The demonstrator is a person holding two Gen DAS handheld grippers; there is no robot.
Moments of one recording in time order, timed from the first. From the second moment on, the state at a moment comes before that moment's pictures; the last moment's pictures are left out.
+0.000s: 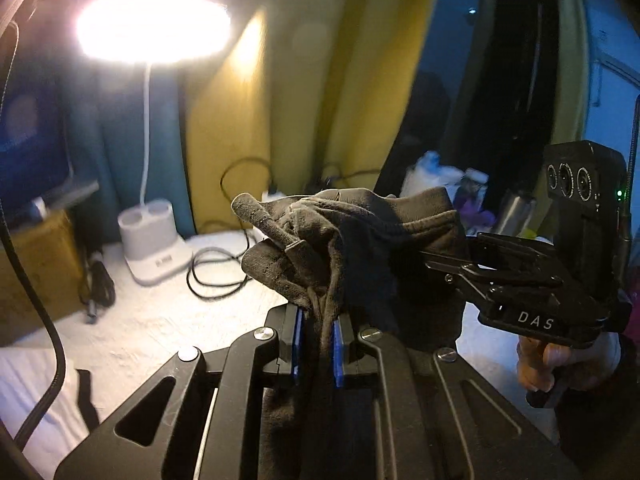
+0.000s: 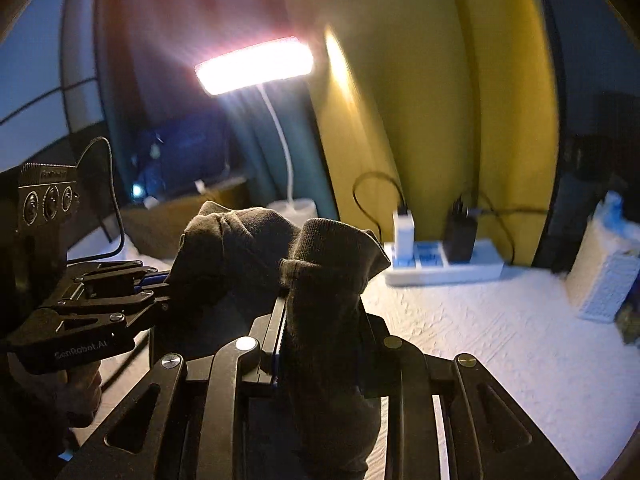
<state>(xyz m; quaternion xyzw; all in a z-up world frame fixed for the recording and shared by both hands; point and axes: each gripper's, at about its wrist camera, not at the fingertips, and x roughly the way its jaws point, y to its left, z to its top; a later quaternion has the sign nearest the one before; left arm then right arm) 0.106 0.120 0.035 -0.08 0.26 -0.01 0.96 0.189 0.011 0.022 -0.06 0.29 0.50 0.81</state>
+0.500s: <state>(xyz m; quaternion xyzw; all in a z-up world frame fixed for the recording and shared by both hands) 0.005 0.084 0.117 -0.03 0.15 -0.02 0.99 0.098 -0.041 0.117 -0.04 0.18 0.54 0.82</state>
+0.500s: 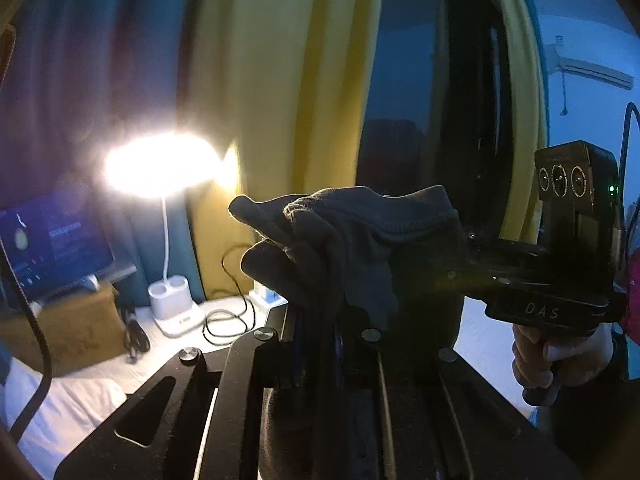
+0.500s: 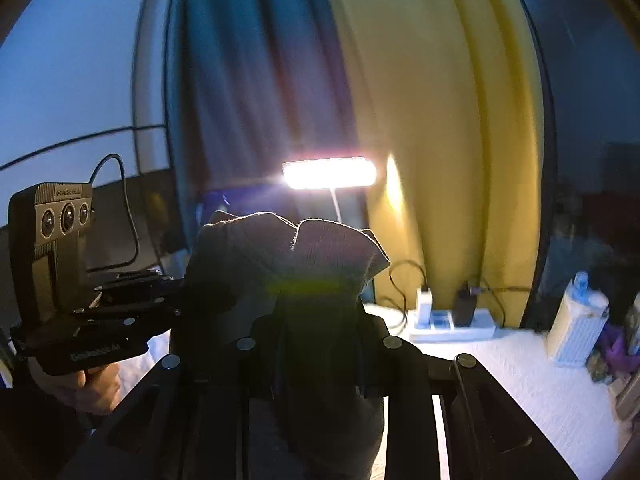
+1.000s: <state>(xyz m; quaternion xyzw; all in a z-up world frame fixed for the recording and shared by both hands) -0.091 0.085 0.155 0.01 0.08 0.03 1.00 0.007 -0.044 0.170 -0.05 0.09 0.59 0.80</state>
